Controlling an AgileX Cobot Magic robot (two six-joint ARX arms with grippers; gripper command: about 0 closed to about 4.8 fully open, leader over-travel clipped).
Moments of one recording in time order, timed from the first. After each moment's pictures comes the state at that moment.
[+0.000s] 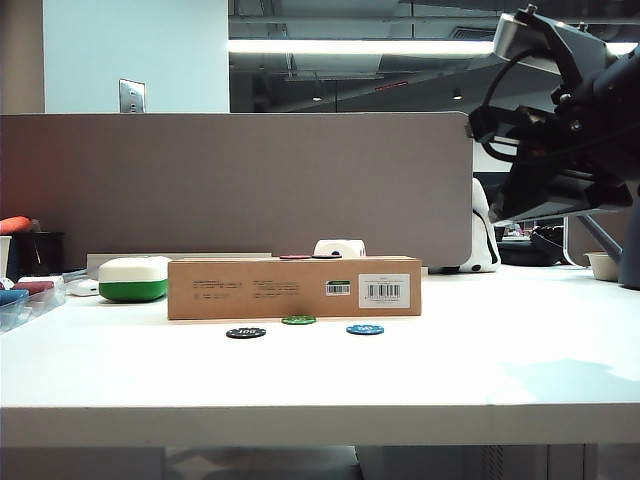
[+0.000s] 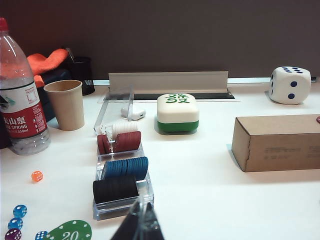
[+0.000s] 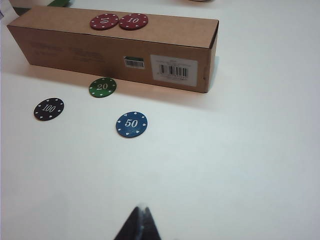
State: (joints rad) left arm 0.01 0.00 0.00 0.03 -0.02 0.05; right arm 0.61 1.04 0.40 0.24 0.16 0.16
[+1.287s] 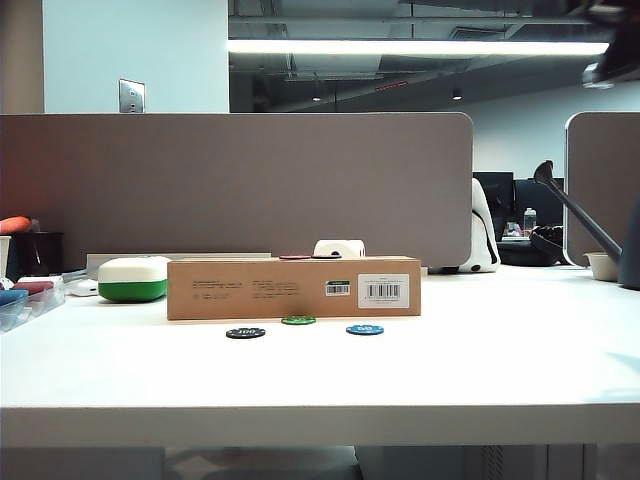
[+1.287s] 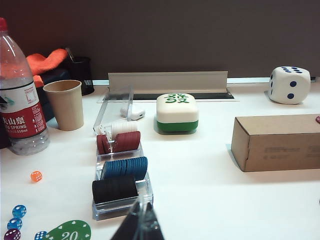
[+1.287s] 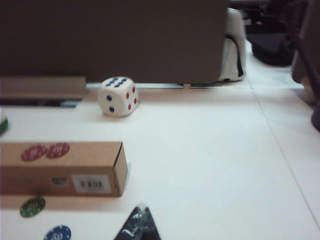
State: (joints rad) left arm 0.01 0.00 0.00 0.03 -0.02 0.05; right arm 0.44 0.70 0.39 0.23 0.27 0.09
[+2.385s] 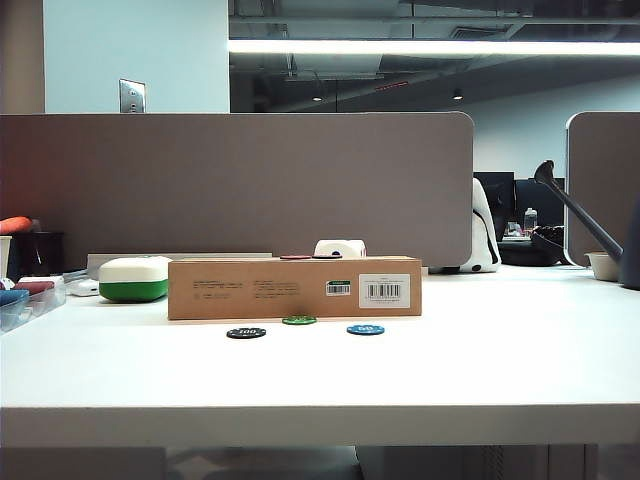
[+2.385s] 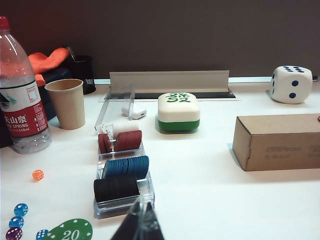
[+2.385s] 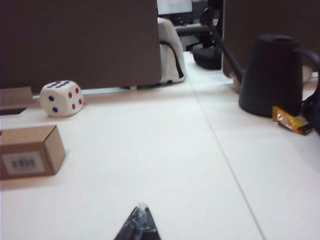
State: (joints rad) left arm 0.01 0.00 0.00 0.03 -0.02 0.05; right arm 0.05 0.00 0.01 0.03 0.04 0.08
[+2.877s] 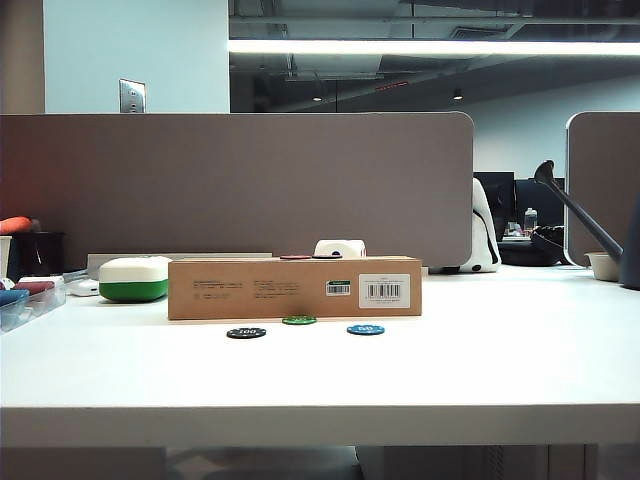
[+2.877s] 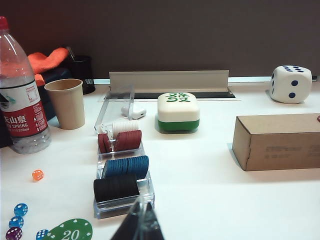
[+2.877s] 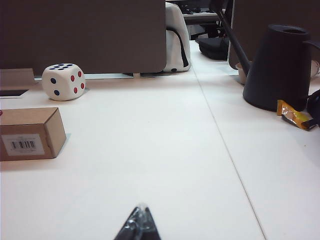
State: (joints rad) left arm 0.01 0.00 0.00 0.03 -0.02 0.05; right arm 0.05 0.00 0.01 -0.01 0.02 0.03
